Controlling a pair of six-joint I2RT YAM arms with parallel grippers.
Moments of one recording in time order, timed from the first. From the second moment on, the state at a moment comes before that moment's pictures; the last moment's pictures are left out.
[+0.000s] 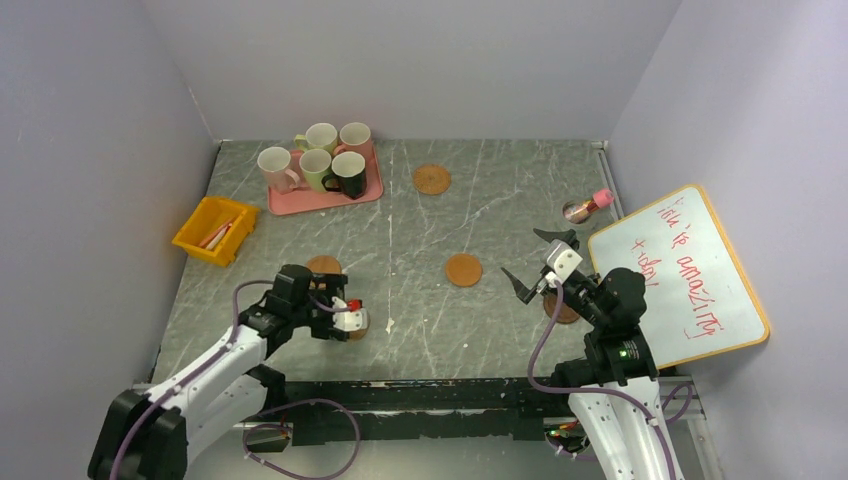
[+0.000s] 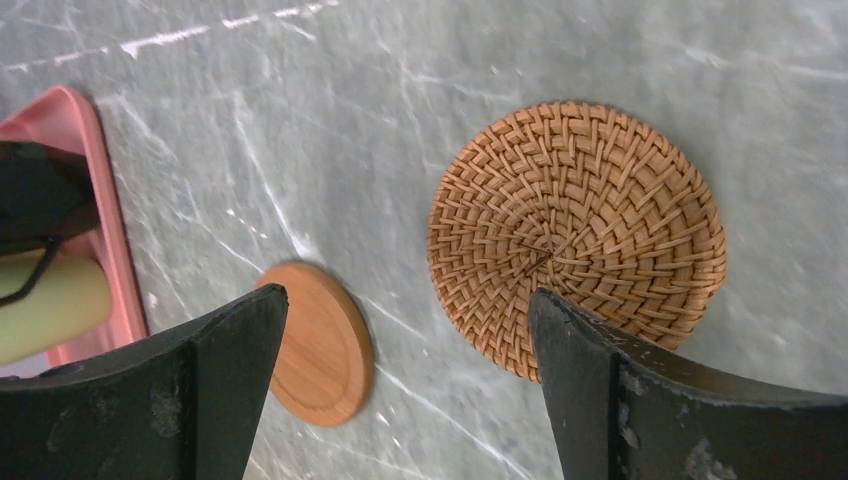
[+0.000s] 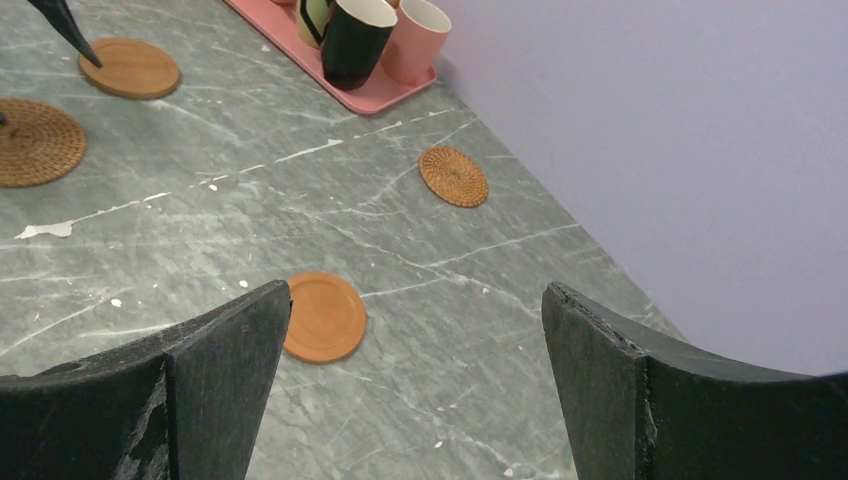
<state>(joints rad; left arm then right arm) -0.39 0.85 0.30 -0.25 0.39 1.18 0.13 0.38 0.53 -0.18 -0.64 -0.46</state>
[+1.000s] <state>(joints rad) -0.66 1.15 0.59 0.06 -0.03 0.79 0.24 1.03 0.93 -0.05 -0.43 -0.29</state>
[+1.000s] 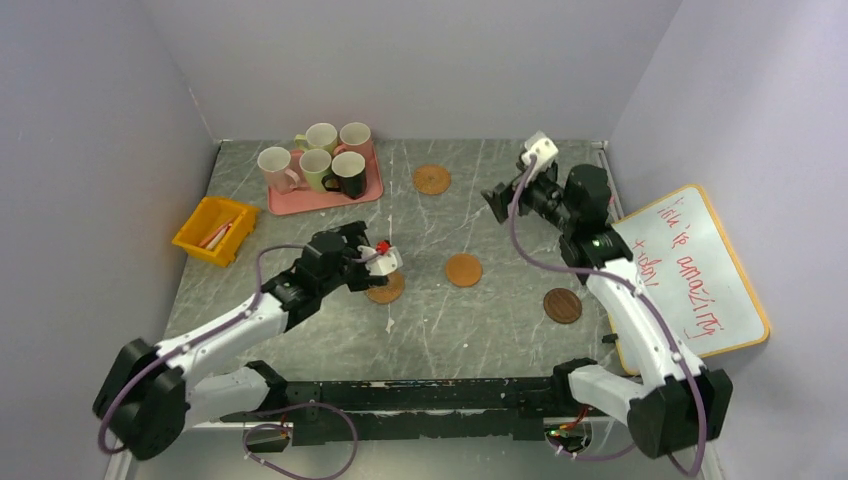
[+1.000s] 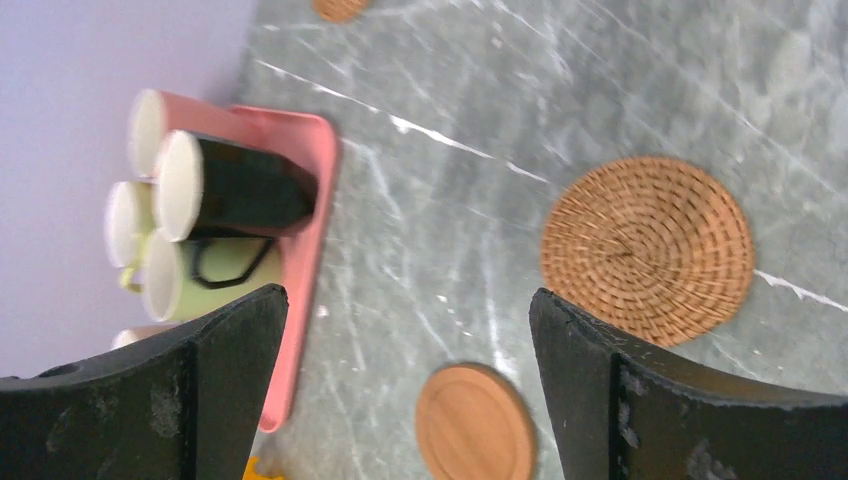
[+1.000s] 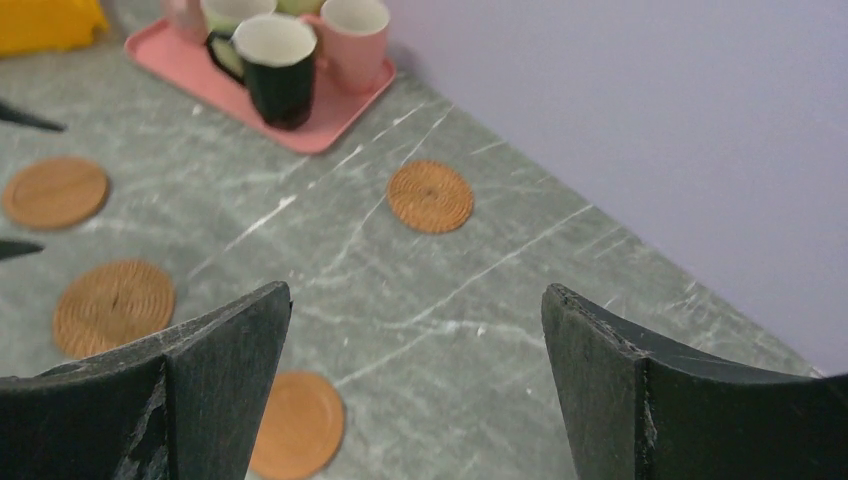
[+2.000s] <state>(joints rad) -0.40 0.86 0.35 0.23 0.32 0.60 0.71 1.47 0.97 0.15 0.15 -0.18</state>
